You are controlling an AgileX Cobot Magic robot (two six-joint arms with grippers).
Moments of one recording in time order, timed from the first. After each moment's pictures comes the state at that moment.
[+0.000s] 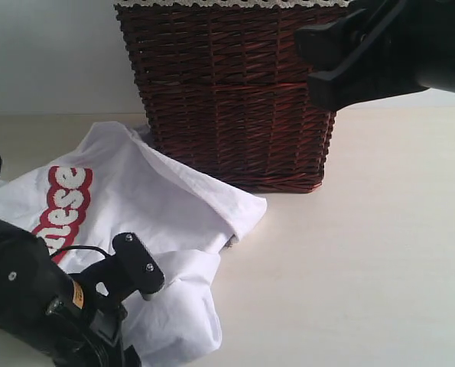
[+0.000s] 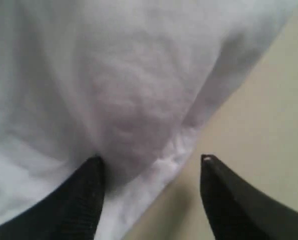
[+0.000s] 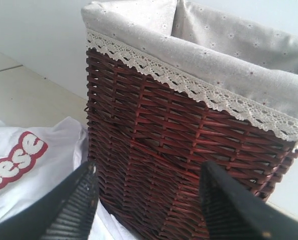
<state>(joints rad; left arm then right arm) -0.76 1.65 -0.64 -0.28 0.42 0.42 0.53 1.06 -0.79 -1.34 0.15 1.20</state>
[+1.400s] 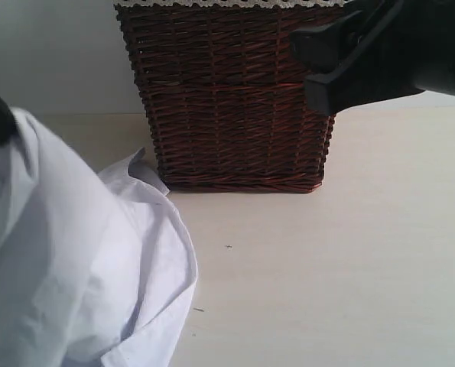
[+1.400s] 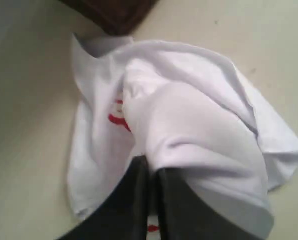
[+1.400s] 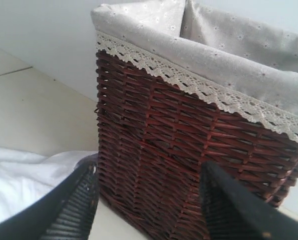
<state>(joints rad) -0.72 1.22 -1.25 0.18 1.22 0.25 0.53 1.06 -0.78 -1.32 0.12 1.19</state>
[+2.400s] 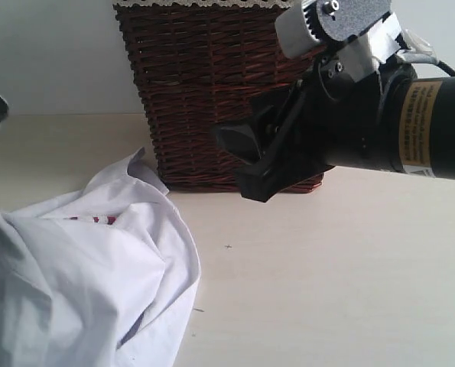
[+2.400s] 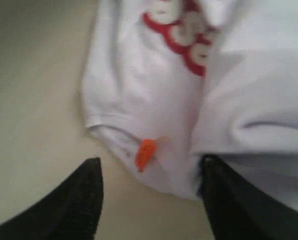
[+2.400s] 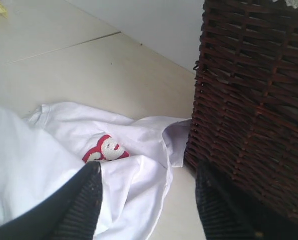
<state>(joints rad) -0.70 1.16 -0.90 0.51 1.14 -0.22 0.53 1.23 -0.74 -1.28 -0.17 1.20</state>
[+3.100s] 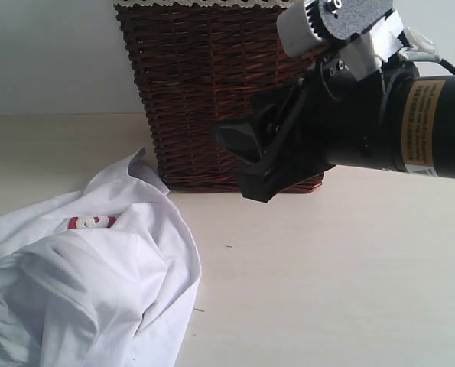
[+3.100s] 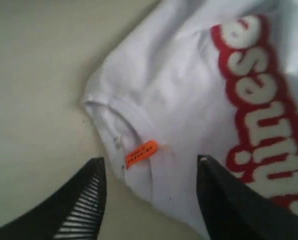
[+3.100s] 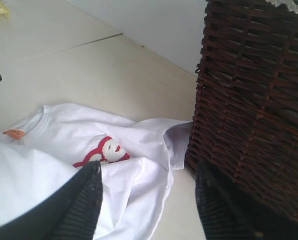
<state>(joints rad) -0.33 1.15 -0.87 0.30 0.98 -0.24 0.53 1.23 -0.74 -1.29 -0.18 1.20</state>
